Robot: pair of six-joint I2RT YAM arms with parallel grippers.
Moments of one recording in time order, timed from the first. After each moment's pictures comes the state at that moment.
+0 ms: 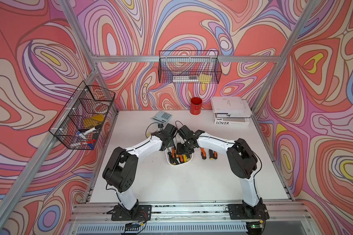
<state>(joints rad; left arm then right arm) -0.52 1.74 1.20 -0.58 -0.36 -0.69 0.73 2.11 1.60 -0.69 -0.21 0.56</state>
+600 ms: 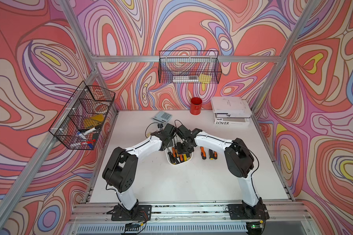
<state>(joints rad) -0.52 1.74 1.20 -0.58 -0.36 -0.69 0.74 2.14 1.68 -0.79 -0.10 0.58</state>
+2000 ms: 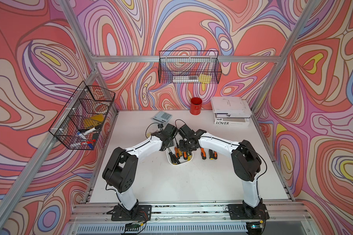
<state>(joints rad) -0.52 1.74 1.20 -0.57 -0.36 -0.71 0.74 2.00 1.58 -0.70 0.05 0.64</state>
